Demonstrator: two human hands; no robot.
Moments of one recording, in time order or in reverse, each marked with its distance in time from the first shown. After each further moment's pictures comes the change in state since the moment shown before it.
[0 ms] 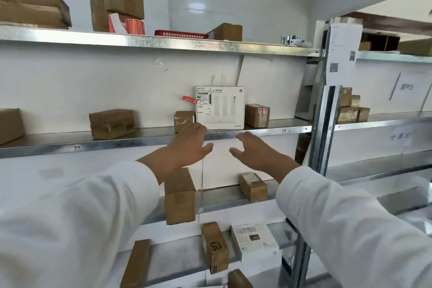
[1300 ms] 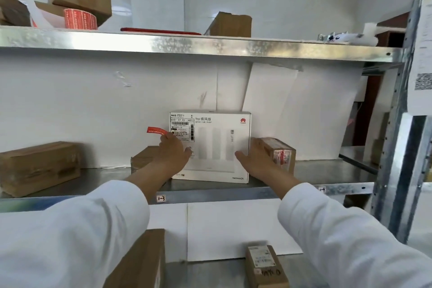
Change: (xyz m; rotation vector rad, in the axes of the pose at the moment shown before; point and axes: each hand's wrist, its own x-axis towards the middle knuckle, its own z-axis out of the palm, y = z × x) left_hand 0.335 -0.071 0.126 -0.094 0.134 -0.633; right_hand 0.371 0.189 0.031 0.384 0.090 0.066
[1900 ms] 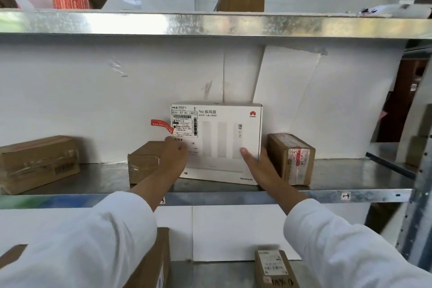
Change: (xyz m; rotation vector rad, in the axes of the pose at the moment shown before) left_hand 0.023 -0.010 0.044 -0.532 0.087 -0.157; right_hand 0.043 0.050 0.049 0.576 -0.037 0.014
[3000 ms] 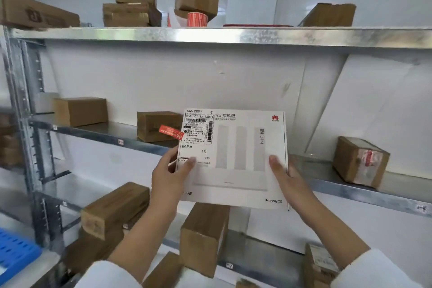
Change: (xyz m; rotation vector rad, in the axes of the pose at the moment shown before) left_hand -0.204 -0.072 -0.158 -0.525 0.394 -0.047; right_hand -0.179 -0.070 0.059 0.084 -0.299 -0.088
